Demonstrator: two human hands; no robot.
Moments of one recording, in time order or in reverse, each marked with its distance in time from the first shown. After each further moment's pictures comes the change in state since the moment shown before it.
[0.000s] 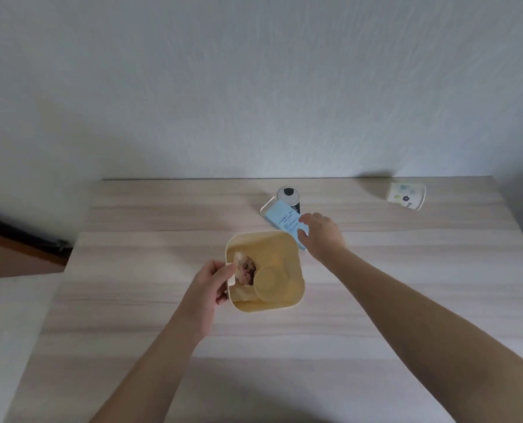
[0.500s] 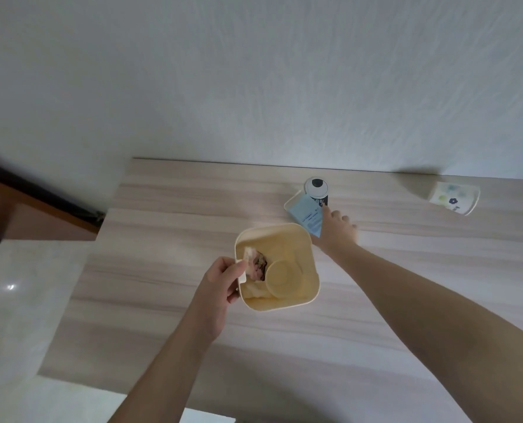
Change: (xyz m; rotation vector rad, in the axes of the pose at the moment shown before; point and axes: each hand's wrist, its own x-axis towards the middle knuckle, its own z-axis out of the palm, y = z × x) left_hand -0.010 -0.007 0.003 -0.016 0.127 0.008; right_hand 0.041 0.009 0.054 -0.248 -0.099 0.067
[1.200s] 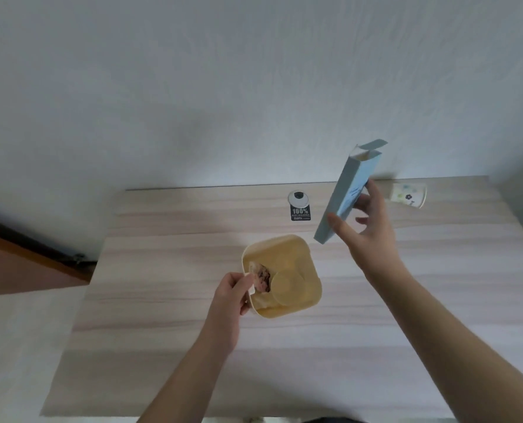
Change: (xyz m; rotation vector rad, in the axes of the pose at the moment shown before) left_hand -0.039 -0.006 -0.008 -0.040 -0.052 0.058; right_hand -0.186 -0.014 -0.136 1.090 0.517 -0.131
